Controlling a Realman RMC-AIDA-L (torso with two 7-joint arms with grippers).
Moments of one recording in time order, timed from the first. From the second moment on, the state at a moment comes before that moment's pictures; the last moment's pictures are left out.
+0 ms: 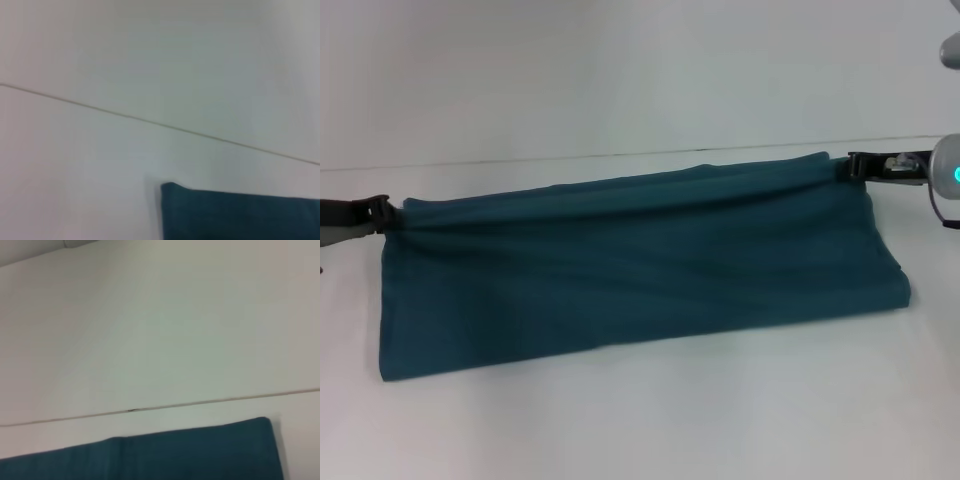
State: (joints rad) left arm -0.79 -1.96 0.76 0.57 2.48 0.83 -2.59; right arm 0.80 2.01 -0.72 -0.57 -2.43 -0.70 2.39
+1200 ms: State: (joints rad) left arm -0.81 -2.00 0.75 0.56 2.48 0.75 -2.57; right arm 0.85 2.00 -0.78 -0.51 -2.43 -0.55 2.38
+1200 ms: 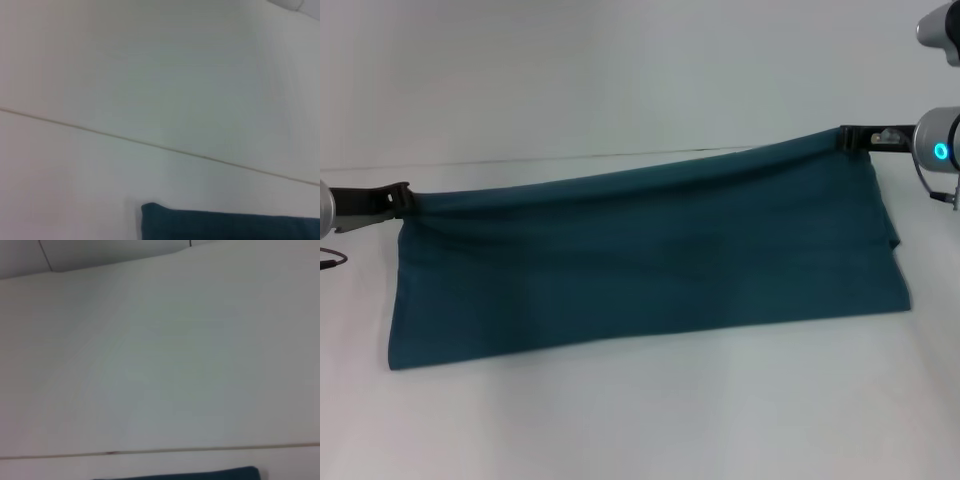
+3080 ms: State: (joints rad) left arm -0.46 -2.06 0.68 0.59 1.90 1.12 -2.50; right arm 0.46 1.98 -0.67 -0.71 -1.94 -1.49 2.09
